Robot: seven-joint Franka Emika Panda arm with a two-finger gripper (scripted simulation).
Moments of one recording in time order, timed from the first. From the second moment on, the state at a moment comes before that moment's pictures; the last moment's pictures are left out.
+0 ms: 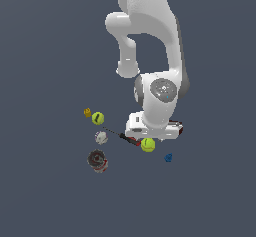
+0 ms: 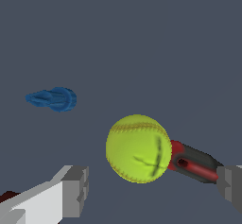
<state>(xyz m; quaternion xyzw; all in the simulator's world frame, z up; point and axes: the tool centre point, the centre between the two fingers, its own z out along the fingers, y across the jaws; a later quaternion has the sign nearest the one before) 0.058 0.090 0.096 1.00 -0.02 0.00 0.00</state>
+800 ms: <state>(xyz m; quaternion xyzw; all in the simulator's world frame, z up) 0.057 0.092 0.054 1.00 -0.02 0.00 0.00</state>
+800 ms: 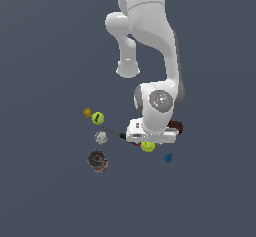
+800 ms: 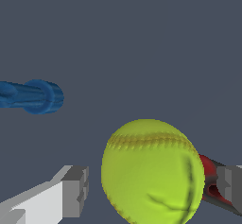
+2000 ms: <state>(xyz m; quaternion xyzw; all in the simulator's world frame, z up) 0.055 0.088 0.052 1.00 -0.02 0.00 0.00</state>
